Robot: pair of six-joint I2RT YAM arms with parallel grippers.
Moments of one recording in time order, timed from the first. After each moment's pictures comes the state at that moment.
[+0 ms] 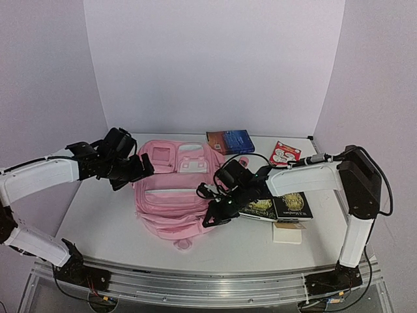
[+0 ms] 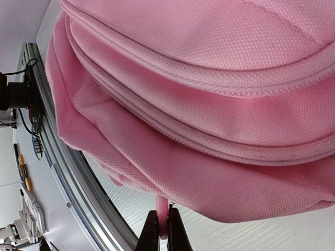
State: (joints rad) left arm -0.69 1.29 1.01 -0.60 -0.24 -0.92; right arm 0.94 1.91 1.24 -0.36 -0.46 0.45
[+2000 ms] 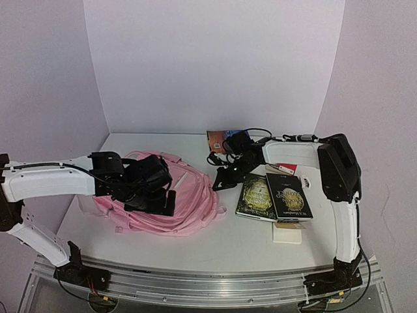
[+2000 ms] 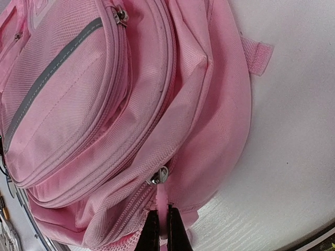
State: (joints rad) left arm -1.11 1.40 1.13 -0.90 -0.34 -0.93; right arm 0.67 2.16 1.65 -0.56 -0.44 0.18
